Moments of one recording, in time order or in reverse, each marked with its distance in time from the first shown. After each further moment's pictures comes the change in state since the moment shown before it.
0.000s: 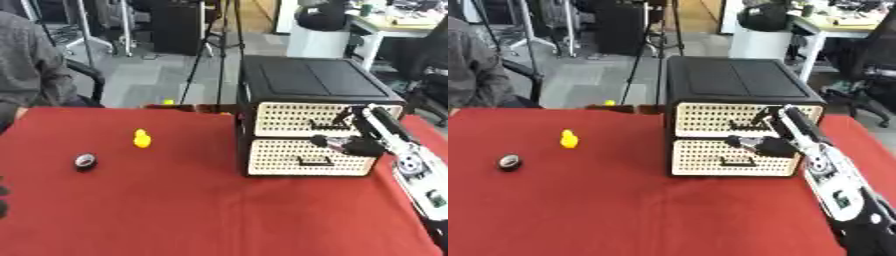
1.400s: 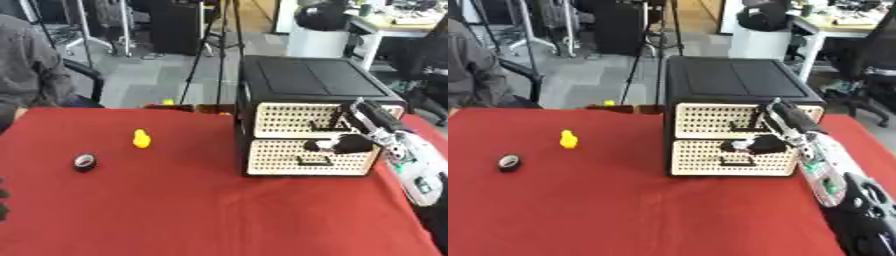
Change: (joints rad) left arm 0.003 0.000 -0.005 0.005 0.000 -0.003 -0.004; right arm -0.078 0.001 0.019 0.098 0.243 -0.055 0.054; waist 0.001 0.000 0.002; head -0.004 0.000
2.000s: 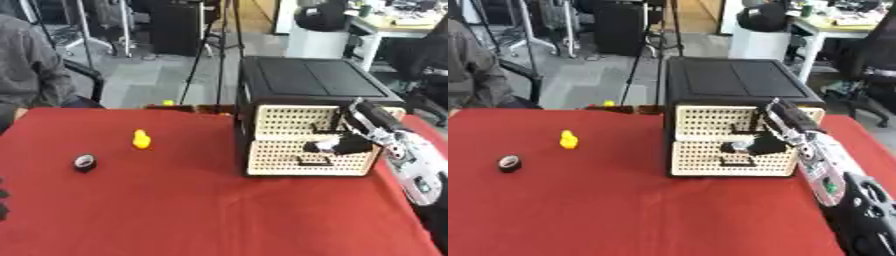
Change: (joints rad) left arm 0.000 0.000 0.000 0.000 0.000 0.000 0.000; right arm 0.001 0.000 0.000 -0.005 0.017 -0.003 0.023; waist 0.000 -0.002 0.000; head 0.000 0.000
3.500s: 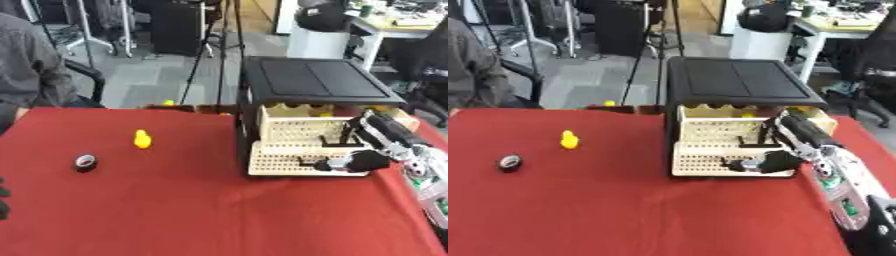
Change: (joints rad) left arm 0.000 0.000 0.000 0.000 -0.001 0.000 0.000; right arm 0.163 -0.028 -0.019 -0.231 -0.007 0.027 0.103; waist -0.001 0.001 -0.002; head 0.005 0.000
